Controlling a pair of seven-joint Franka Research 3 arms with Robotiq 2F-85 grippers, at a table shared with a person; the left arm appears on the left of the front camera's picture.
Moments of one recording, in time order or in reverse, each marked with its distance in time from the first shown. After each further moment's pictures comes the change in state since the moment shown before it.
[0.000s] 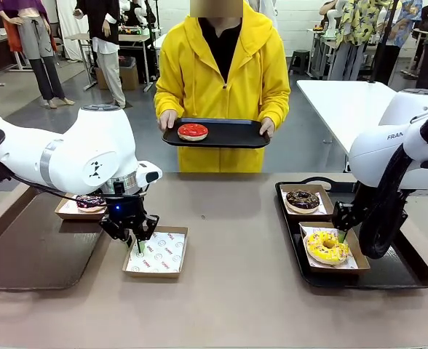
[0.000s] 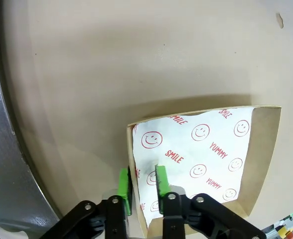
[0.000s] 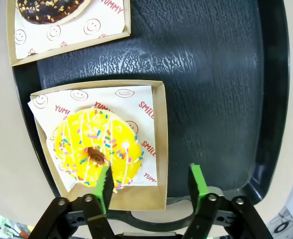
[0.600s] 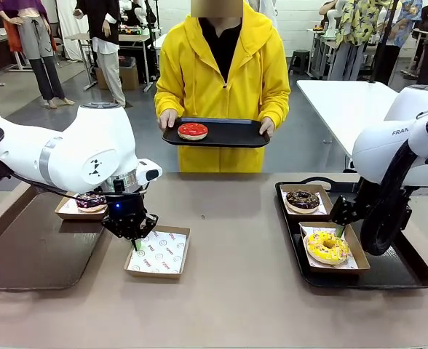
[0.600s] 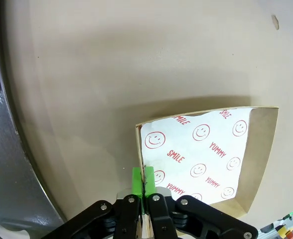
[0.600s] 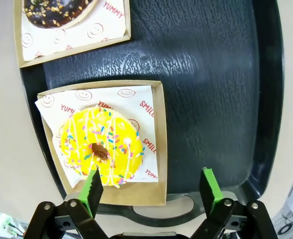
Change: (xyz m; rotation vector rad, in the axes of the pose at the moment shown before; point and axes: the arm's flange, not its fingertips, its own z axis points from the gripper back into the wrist) left arm 0.001 -0.001 0.006 0.000 -0.008 -0.005; right arm -0.001 -0.004 0.012 0.023 -0.015 -0.011
